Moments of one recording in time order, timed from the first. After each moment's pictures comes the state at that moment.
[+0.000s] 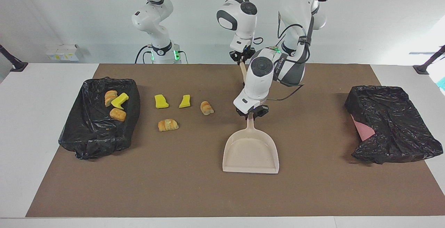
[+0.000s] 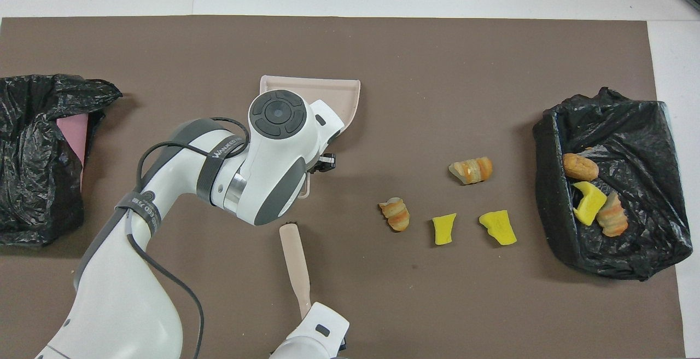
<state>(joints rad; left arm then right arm) -0.57 0.39 -0.01 -1.71 -0.02 2.06 -0.45 0.95 0.03 0.12 -2.20 0.12 2.18 0.78</state>
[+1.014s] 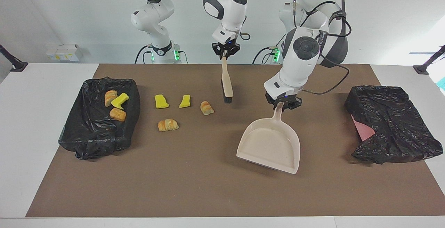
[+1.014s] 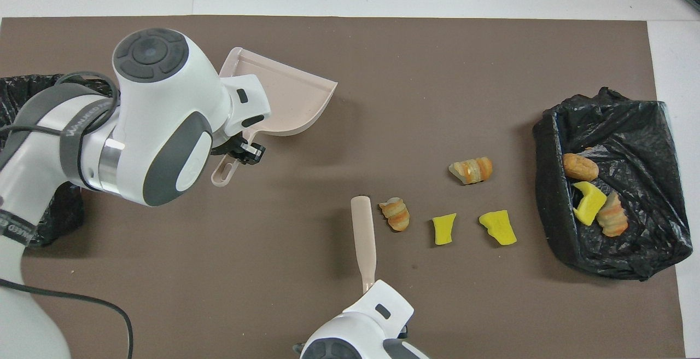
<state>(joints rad) -0.42 0.24 0.02 -1.64 -0.02 1.76 0.12 0.79 -0.12 0.11 -2.20 -0.03 1.87 0.88</state>
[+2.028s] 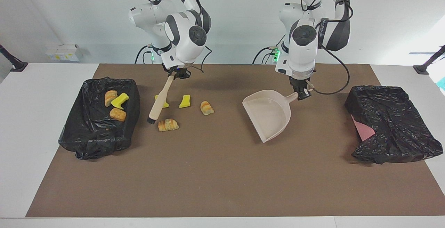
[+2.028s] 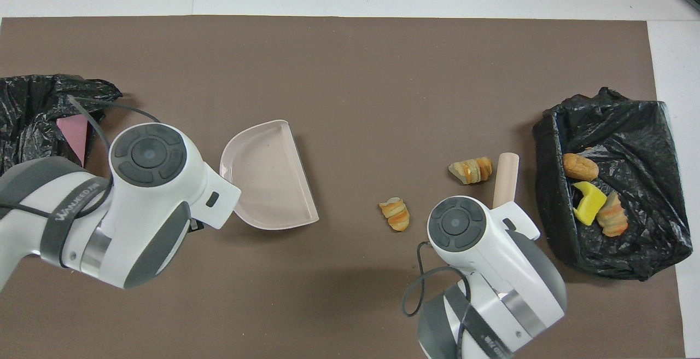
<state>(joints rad) -0.44 -0.03 0.00 -2.07 0.23 1.89 0.84 0.38 -0.09 0.10 -2.26 -0.27 1.69 0.85</state>
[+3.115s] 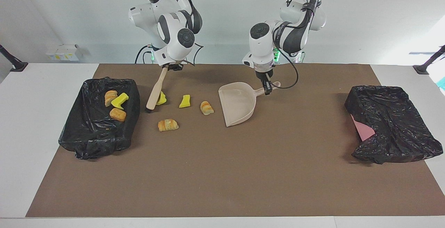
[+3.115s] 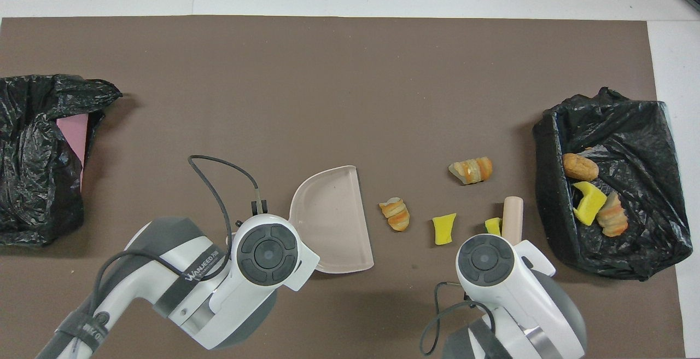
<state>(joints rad) -0.67 -0.04 -0.01 -2.27 0.24 2.13 0.68 0.36 -0.24 0.11 -2.50 -0.17 1.74 0.74</state>
